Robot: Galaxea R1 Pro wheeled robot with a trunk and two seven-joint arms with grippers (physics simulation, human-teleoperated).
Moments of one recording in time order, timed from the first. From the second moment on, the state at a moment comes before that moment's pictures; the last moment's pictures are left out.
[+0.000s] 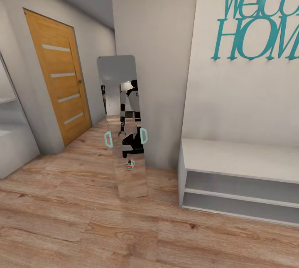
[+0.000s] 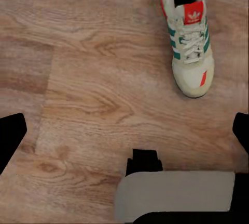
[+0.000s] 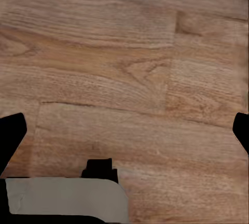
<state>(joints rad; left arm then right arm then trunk) -0.14 0.07 0.01 -0.23 0.02 -0.07 0.01 -0.04 -0.07 -0.01 -0.29 -0.01 -0.21 0.00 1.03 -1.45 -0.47</state>
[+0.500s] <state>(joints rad) -0.15 0.07 0.02 -0.38 0.02 -0.21 0.01 -0.04 -0.07 -0.01 -0.61 0.00 -0.23 0.00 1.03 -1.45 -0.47</state>
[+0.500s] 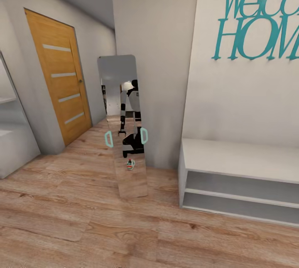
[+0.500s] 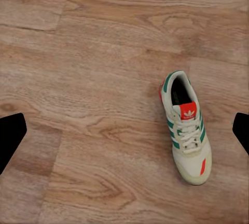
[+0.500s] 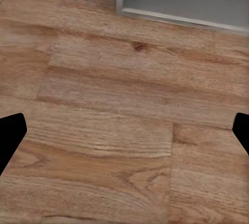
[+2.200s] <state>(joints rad) -0.14 0.07 0.06 -0.33 0.02 -0.25 -0.01 -0.04 -0.07 -0.01 -0.59 0.00 -0.23 0.00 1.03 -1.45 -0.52</state>
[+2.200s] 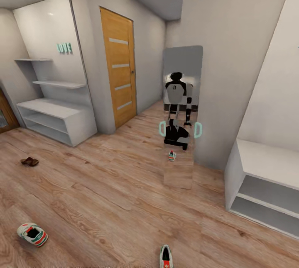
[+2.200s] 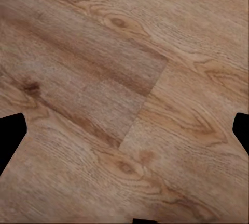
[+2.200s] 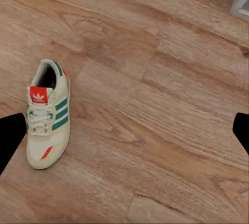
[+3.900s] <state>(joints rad) -0.14 0.07 0.06 -0.33 0.02 -0.25 -0.01 -0.04 -0.07 -0.01 -0.59 0.00 -0.23 0.00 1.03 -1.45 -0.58</state>
